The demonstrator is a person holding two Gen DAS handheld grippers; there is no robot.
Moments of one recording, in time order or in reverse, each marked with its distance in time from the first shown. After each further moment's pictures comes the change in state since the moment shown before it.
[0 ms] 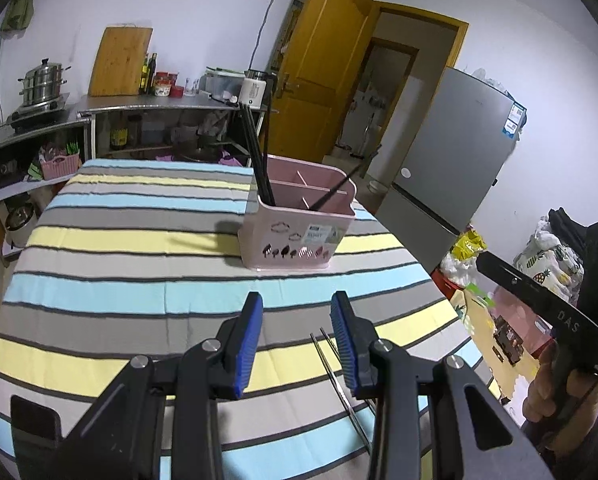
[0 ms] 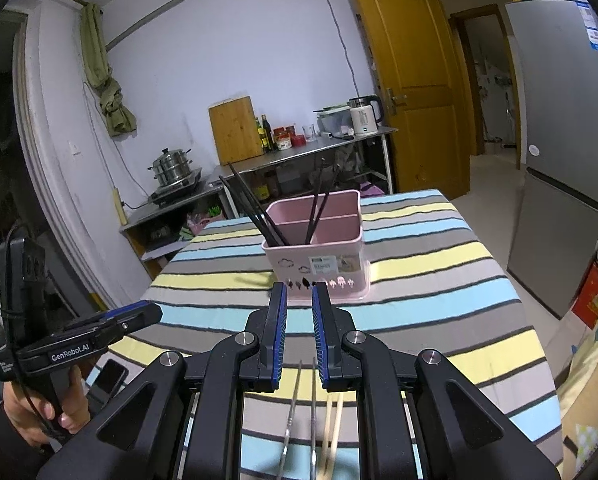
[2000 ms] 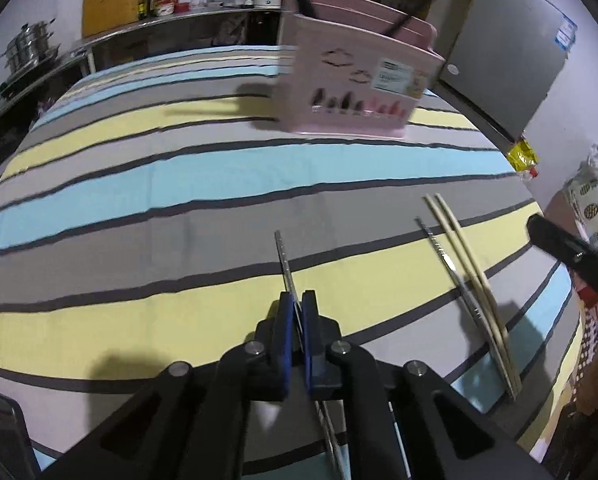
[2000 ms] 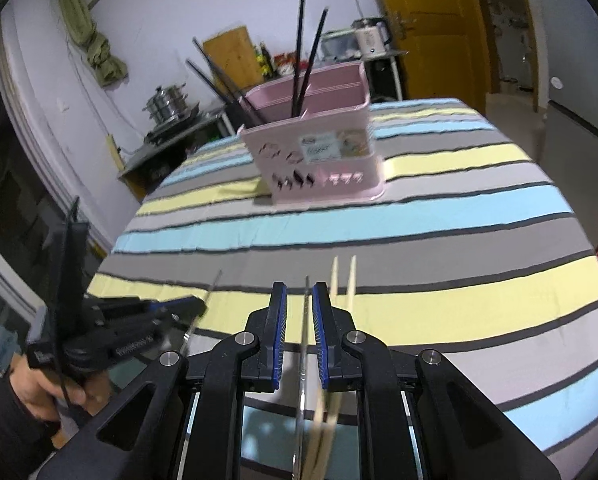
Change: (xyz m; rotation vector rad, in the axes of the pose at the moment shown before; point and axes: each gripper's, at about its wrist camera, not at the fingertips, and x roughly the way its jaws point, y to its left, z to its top) left arm 0.107 0.039 -0.064 0.053 0.349 0.149; right arm 0.089 -0.017 -0.071 0.027 0.261 0.051
